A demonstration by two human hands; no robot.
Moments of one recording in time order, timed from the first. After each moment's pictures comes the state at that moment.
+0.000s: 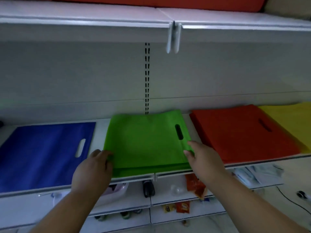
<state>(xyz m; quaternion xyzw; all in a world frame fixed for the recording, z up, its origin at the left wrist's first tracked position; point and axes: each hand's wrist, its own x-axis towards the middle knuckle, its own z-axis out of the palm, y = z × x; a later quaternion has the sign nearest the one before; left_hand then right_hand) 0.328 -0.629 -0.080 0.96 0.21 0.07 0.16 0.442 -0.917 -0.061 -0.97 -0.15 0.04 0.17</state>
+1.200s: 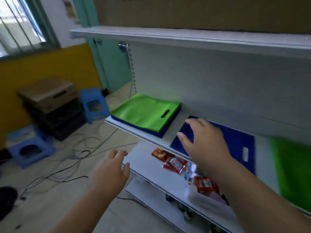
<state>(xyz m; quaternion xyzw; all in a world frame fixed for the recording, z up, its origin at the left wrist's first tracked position) -0.031 -0.342 -0.063 0.87 0.45 0.18 0.06 0.206 -0.477 0.029 -0.84 -0.50 -0.05 0.21</state>
